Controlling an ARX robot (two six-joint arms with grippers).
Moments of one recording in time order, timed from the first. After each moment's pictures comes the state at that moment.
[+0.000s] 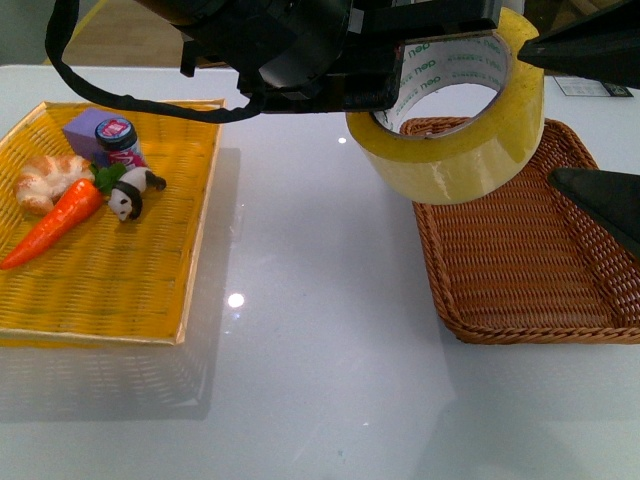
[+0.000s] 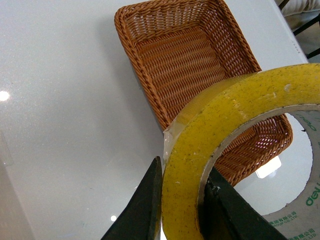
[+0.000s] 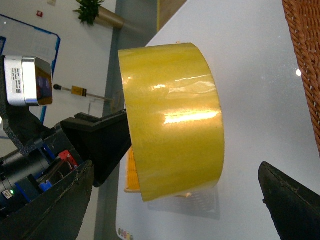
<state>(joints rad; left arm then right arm) -0.55 1.84 1.14 0.04 0.18 -0.29 0.20 1.38 0.39 0.69 -0.42 0.92</state>
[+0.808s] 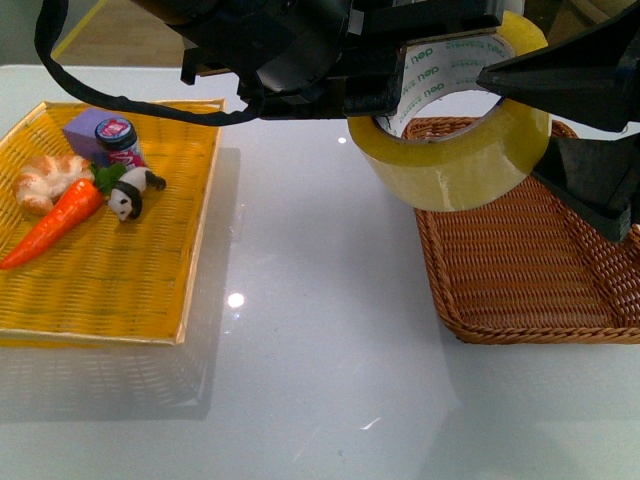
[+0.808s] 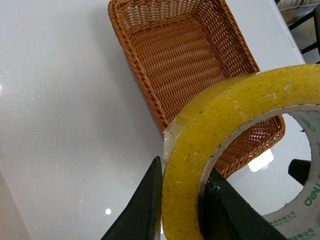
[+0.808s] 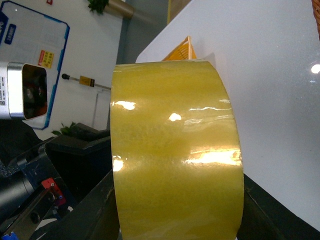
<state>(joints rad) -0.55 1.84 1.14 0.01 0.22 -0.31 0.20 1.55 0.46 0.80 -0.47 0.92</state>
